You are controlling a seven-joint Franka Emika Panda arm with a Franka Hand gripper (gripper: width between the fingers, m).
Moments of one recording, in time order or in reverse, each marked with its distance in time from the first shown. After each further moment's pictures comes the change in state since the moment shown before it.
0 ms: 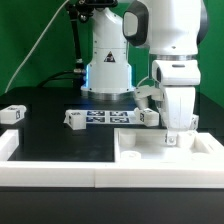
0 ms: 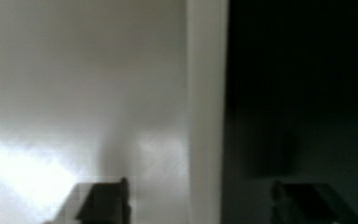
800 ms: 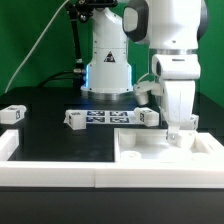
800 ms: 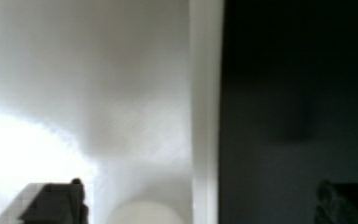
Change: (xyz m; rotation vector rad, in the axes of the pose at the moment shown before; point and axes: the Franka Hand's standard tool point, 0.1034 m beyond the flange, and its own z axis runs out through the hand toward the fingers) arm 0.001 0.000 -0.019 -0.023 -0.004 0.022
